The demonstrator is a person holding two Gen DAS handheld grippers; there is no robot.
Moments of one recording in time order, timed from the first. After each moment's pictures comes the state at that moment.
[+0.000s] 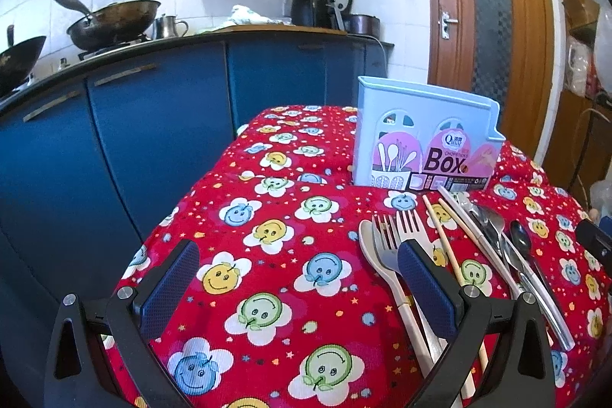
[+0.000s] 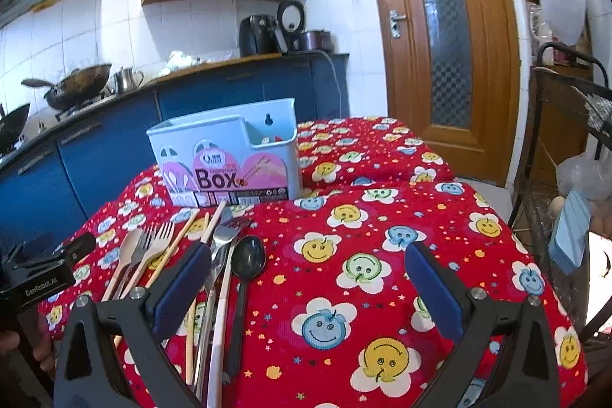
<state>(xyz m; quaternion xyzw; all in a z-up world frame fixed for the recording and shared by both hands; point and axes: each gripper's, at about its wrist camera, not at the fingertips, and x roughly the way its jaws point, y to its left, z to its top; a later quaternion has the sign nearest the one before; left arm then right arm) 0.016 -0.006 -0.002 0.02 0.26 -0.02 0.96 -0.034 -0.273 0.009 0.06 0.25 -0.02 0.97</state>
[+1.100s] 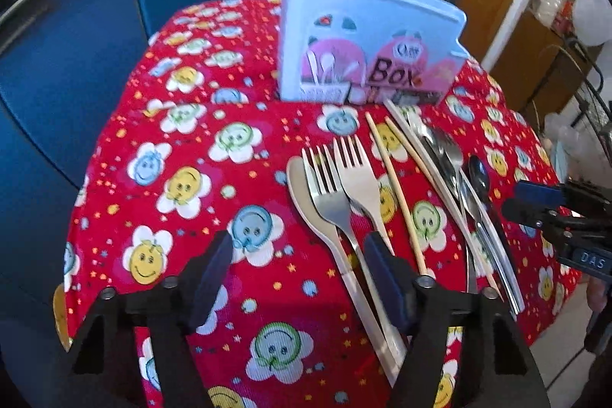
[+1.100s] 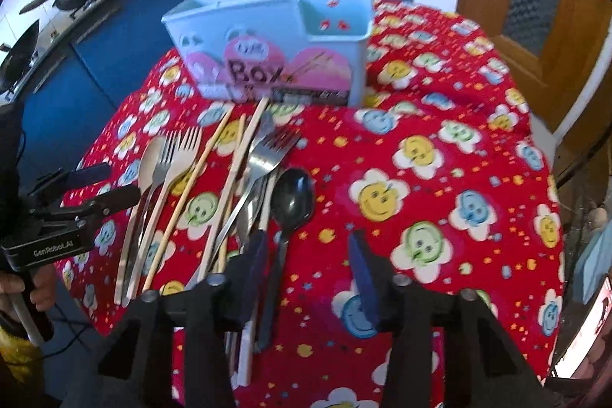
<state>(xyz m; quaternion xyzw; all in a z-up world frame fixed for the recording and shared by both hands) 0.072 -0.029 -0.004 0.04 0.49 -0.15 0.85 0.037 -0.253 0.007 0.02 0.52 0.11 0.85</state>
